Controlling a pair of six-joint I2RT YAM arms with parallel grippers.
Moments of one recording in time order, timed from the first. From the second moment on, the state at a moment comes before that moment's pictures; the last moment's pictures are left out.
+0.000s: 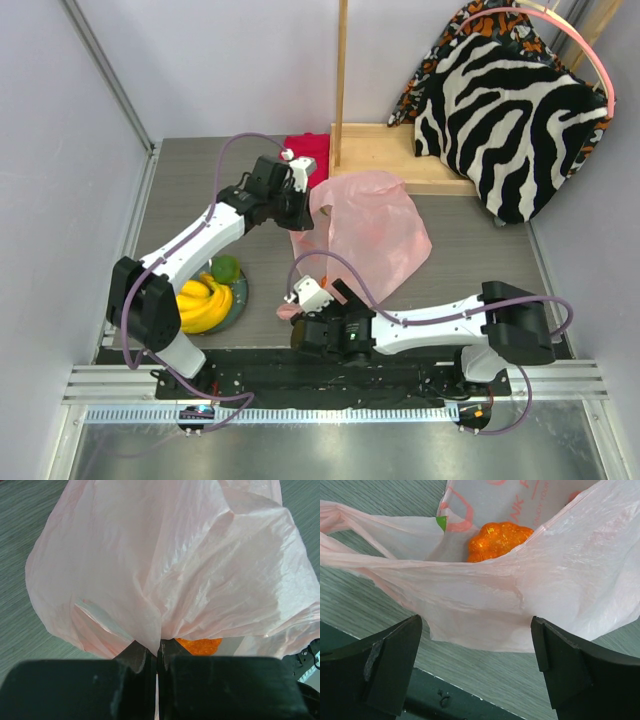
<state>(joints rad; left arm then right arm) -0.53 1.60 1.34 -0.52 0.29 -0.21 1.47 1.55 0.97 -0.52 0.87 0.49</state>
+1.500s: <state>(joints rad) -0.51 1.72 2.12 -0.96 0.35 -0.18 1.18 0.92 1.14 -0.48 0.75 0.45</state>
